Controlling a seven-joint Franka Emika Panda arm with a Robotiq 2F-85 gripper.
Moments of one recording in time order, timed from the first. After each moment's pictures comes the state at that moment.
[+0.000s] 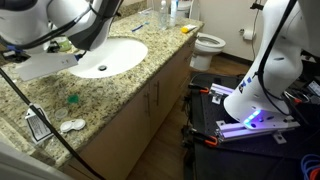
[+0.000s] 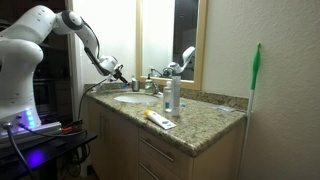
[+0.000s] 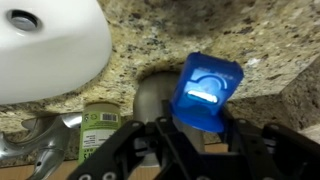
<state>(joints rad) 0.22 0.65 -0.24 -1.71 -1.29 2.86 1.88</state>
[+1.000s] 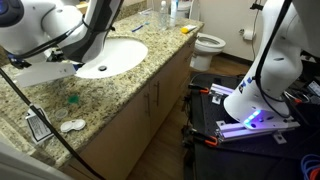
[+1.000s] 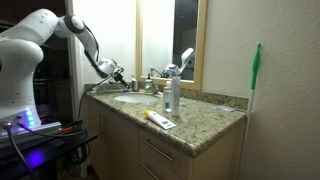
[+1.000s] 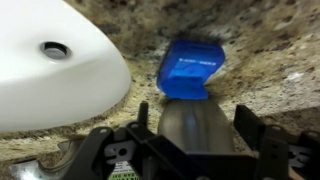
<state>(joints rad) 0.23 0.71 -0.22 -1.66 -1.13 2.73 1.88</state>
